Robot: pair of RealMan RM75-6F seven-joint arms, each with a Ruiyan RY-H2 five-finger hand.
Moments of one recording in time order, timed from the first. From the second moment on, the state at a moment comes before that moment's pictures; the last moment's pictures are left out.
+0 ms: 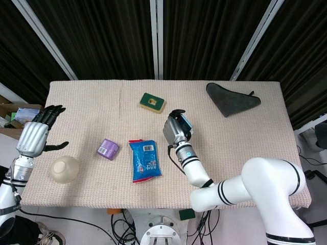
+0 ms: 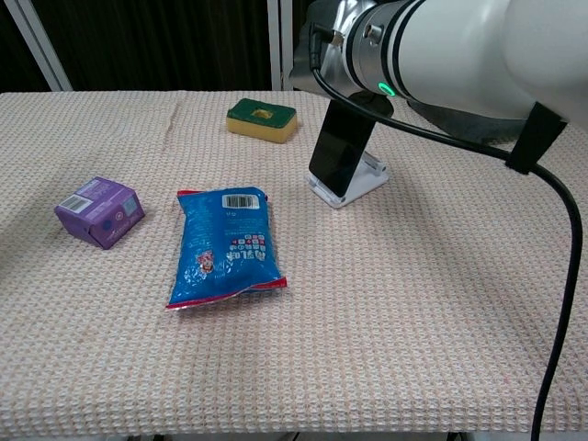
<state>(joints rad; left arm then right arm) -0.38 -1.14 -0.12 -1.46 1.49 1.34 -0.23 1.60 -1.56 -0.05 -1.75 -0.13 1.26 -1.66</state>
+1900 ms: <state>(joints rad) -0.37 -1.14 -0.12 -1.44 1.48 1.32 -0.26 1.55 -1.58 -0.01 -1.71 -0.13 1.23 -1.72</state>
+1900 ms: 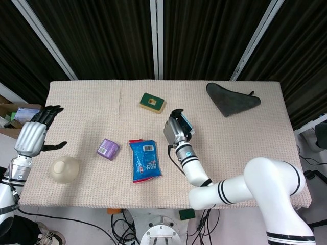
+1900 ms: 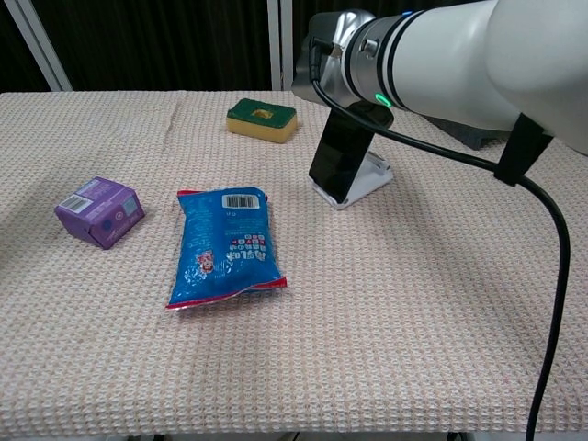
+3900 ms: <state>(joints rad) -0.24 -1.13 -0.08 -1.60 1.36 1.42 0.12 0.36 -1.22 -0.26 -1.26 -1.34 1.52 0.08</state>
